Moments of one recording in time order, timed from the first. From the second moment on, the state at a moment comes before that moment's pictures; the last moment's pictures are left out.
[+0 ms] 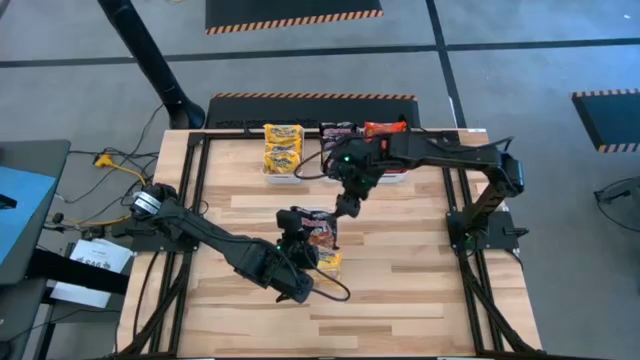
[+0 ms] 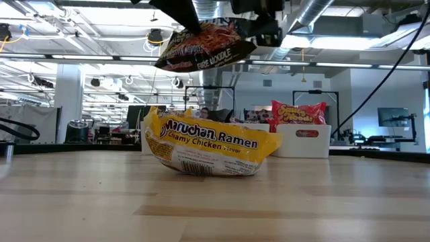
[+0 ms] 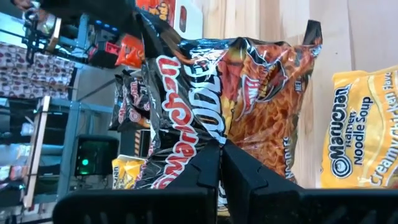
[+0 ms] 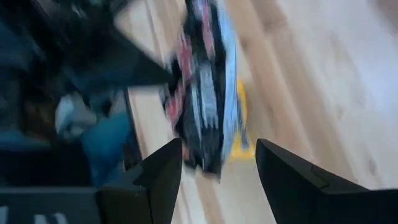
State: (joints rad) left arm -0.47 1.82 1.58 -0.90 -0.98 -0.10; right arm -0.16 1.68 1.66 -0.94 -0.48 0.44
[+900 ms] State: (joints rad) left arm -0.44 1.82 1.58 -0.82 -0.98 -0.07; right arm -0.08 1.81 1.66 -0.91 -0.47 0.44
